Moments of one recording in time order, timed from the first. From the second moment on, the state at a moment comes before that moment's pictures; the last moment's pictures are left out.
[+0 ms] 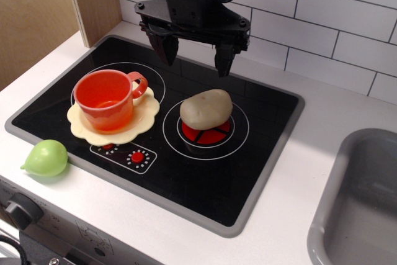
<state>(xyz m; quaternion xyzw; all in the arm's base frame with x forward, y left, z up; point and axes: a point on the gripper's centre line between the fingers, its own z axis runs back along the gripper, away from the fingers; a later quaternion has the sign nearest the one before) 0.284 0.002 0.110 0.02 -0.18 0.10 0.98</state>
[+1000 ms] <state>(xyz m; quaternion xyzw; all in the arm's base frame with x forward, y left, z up) 0.283 0.049 0.109 0.00 -0.09 0.00 1.00</state>
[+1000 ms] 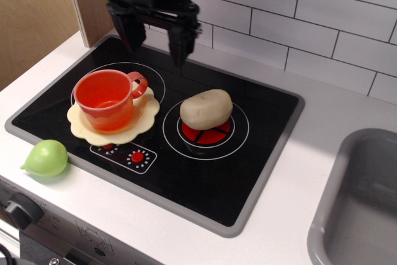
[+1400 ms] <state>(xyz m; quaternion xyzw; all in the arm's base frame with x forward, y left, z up) 0.282 0.057 0.095 0.00 -0.02 -0.08 1.00</state>
